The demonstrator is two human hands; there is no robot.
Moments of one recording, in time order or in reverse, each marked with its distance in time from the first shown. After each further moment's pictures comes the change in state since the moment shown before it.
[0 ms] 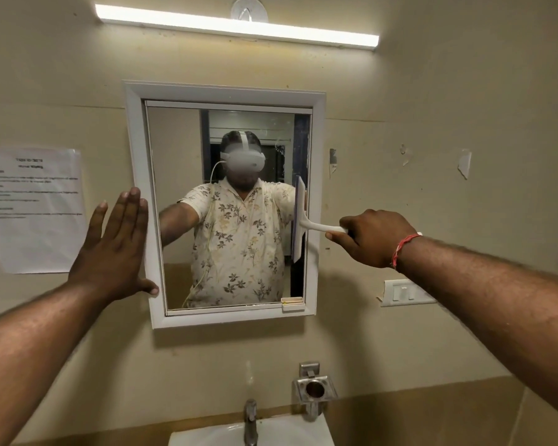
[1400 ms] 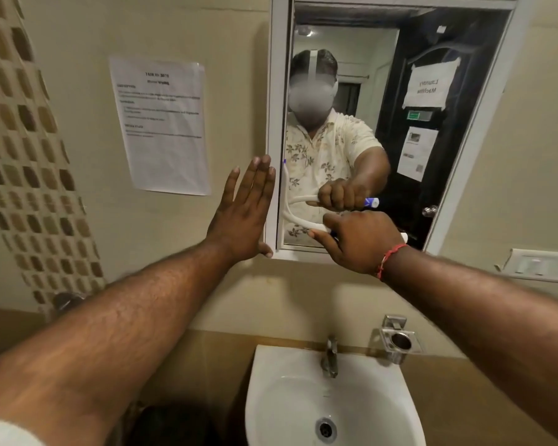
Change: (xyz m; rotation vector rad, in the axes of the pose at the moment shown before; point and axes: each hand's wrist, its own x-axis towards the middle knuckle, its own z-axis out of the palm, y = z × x) left_hand -0.048 -0.001 0.058 0.062 -0.074 0.040; right_hand 0.025 -0.265 0.067 0.258 0.229 -0.316
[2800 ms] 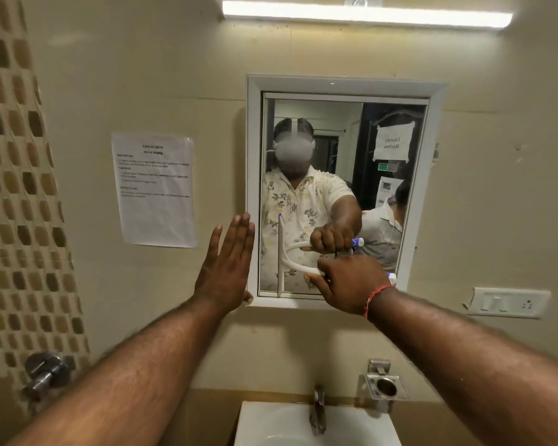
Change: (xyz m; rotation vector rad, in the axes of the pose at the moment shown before) left_hand -0.003 0.012 -0.008 0.135 -0.057 -0.071; right_hand -0.014 0.025 -0.024 -0.076 -0.097 0.082
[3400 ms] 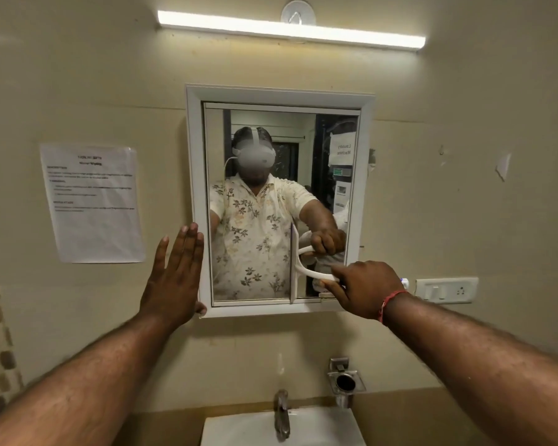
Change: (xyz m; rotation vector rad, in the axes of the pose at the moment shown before) left_hand 0.001 0.000 0.007 -0.050 0.060 0.000; right_hand -0.072 0.099 -0.010 -0.110 -0.087 0.147
